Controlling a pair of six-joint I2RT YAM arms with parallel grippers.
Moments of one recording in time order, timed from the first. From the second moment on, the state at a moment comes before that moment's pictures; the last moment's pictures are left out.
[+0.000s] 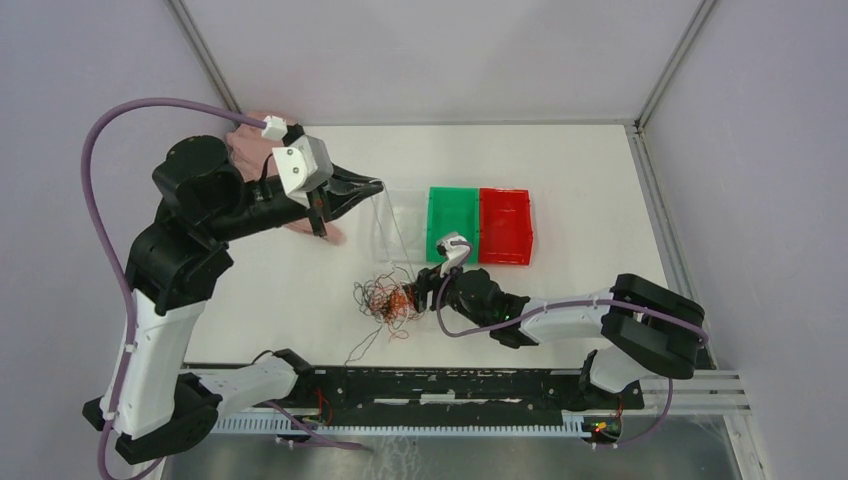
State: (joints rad) left arm -0.60 1.07 1.81 -0.81 0.59 0.31; right arm 1.12 1.52 0.56 0.70 0.28 0.47
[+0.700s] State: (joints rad) left arm -0.60 1.09 1.92 -0.46 0.29 0.47; right arm 1.12 1.52 0.45 0.76 0.35 0.53
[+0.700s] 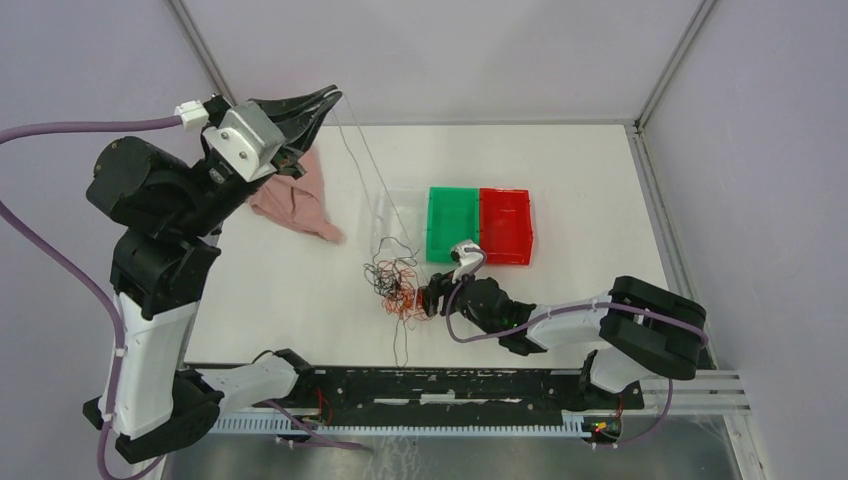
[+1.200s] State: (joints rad) left arm -0.60 1.07 1.91 -0.09 0.16 0.53; right arm 1.12 1.50 0.41 0.73 0.36 0.55
